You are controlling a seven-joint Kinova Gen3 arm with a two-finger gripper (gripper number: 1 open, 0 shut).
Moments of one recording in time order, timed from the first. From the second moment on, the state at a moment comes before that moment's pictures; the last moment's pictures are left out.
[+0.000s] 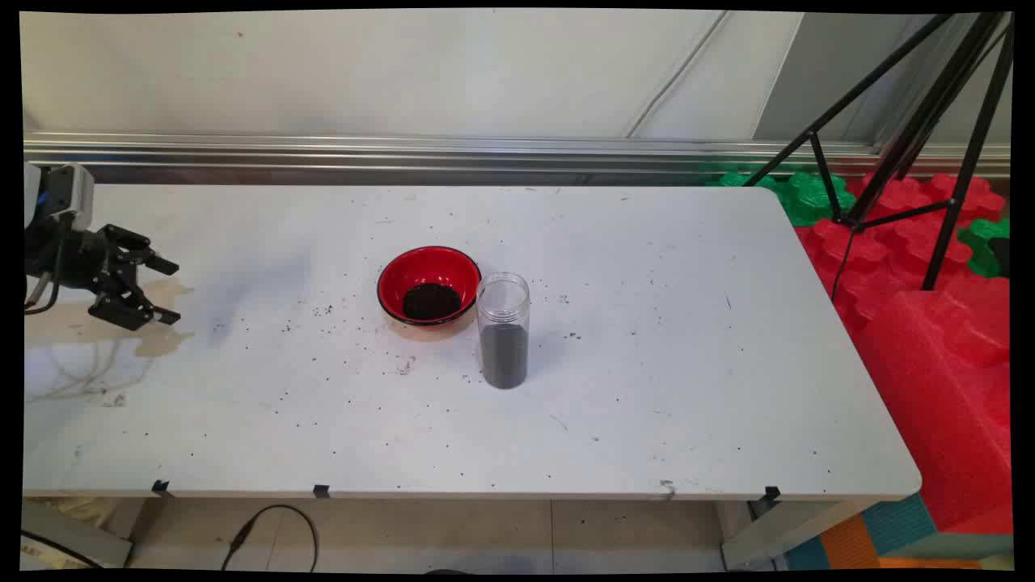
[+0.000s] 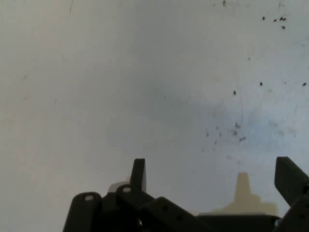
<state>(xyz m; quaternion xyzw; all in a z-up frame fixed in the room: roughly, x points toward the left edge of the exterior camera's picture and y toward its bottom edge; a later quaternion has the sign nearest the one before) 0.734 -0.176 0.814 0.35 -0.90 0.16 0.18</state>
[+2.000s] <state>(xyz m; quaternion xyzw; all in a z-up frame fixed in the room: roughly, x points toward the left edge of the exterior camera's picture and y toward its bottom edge) 0.637 -0.224 0.839 0.22 -0.93 0.12 0.26</state>
